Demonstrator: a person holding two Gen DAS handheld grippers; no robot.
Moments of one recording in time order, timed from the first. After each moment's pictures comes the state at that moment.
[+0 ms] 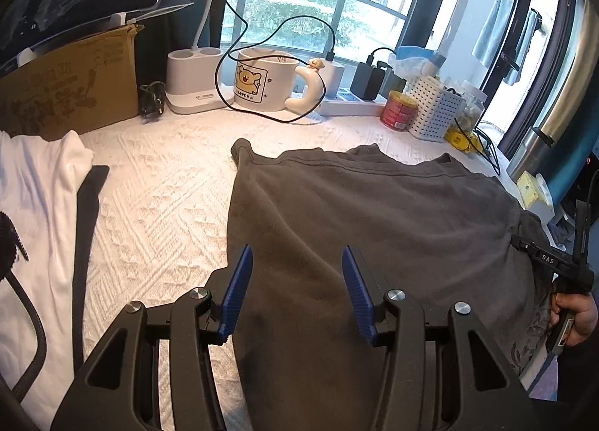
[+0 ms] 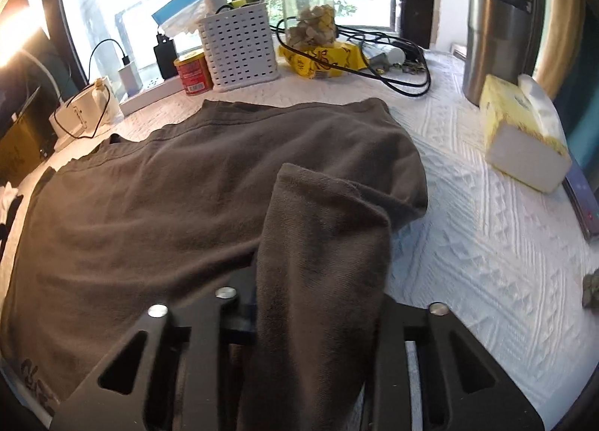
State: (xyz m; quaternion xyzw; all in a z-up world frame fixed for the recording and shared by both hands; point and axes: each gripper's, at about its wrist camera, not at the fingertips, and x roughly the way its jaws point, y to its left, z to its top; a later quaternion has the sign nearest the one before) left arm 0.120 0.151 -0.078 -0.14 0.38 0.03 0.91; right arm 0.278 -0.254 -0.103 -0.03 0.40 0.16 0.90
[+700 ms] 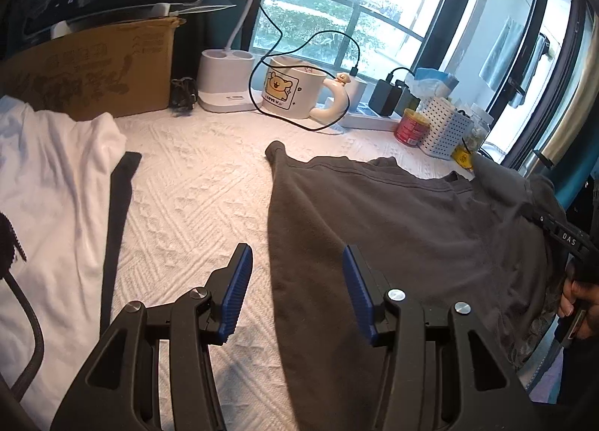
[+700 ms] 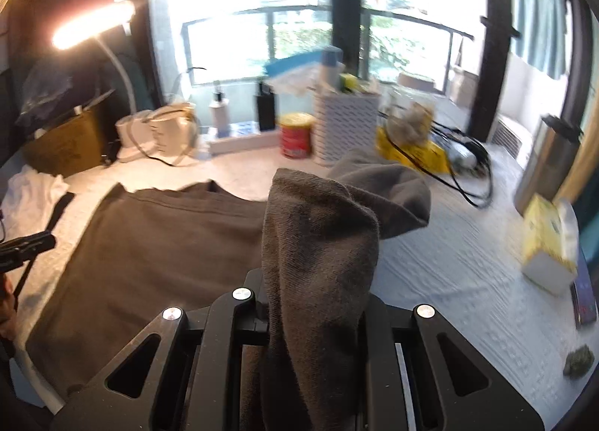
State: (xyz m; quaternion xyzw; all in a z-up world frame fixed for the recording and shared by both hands) left arm 0.094 0.183 -0.081 -0.17 0.36 0.04 0.92; right arm 0.240 -0.163 -0.028 -0.09 0.30 0.26 0.91
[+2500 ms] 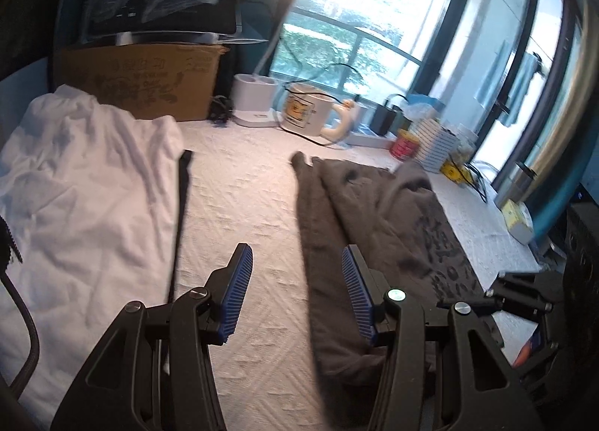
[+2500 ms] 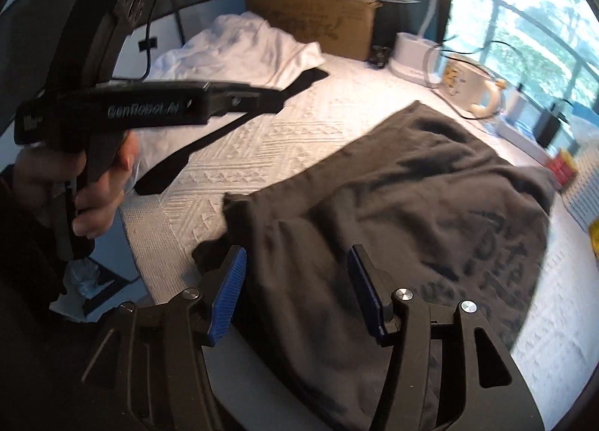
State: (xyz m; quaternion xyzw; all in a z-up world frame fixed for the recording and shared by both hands) left arm 0.016 0.192 -0.062 -0.18 0.32 0.04 0.93; right arm 0.066 -0.013 -0.064 -0.25 0.34 0.52 0.74
